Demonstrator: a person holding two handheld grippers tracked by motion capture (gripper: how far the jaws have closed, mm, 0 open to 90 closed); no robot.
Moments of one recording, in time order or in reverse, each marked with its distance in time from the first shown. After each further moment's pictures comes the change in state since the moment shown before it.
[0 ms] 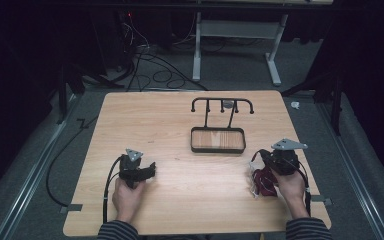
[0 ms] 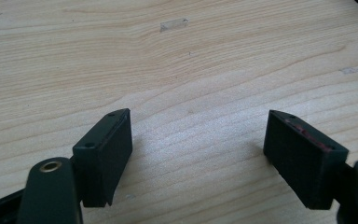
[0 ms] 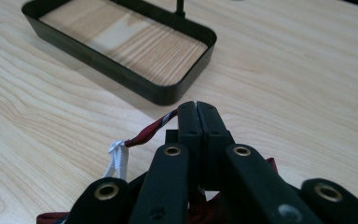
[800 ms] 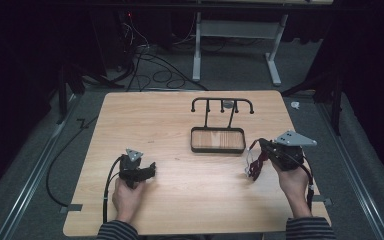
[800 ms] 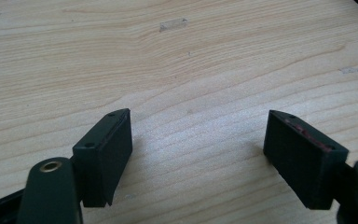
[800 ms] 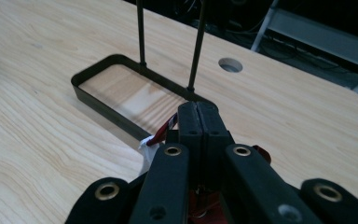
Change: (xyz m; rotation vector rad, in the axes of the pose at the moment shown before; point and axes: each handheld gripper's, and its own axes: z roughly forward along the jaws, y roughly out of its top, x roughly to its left) left arm 0.000 0.000 0.000 0.000 -0.002 0.001; right arm 0.019 0.042 -0.041 -0.152 -0.006 -0.055
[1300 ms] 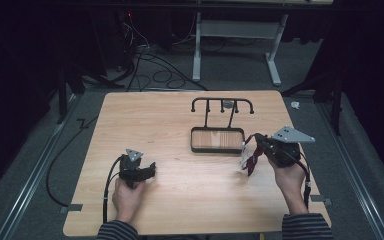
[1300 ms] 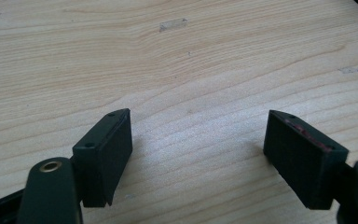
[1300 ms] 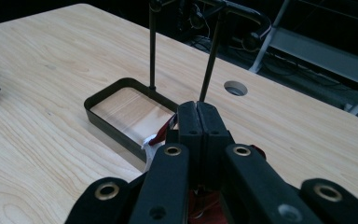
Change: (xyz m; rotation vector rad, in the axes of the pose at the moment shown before) left arm 0.000 0.000 0.000 0.000 0.000 0.000; right arm 0.009 0.018 -0.002 -0.055 0.014 -0.013
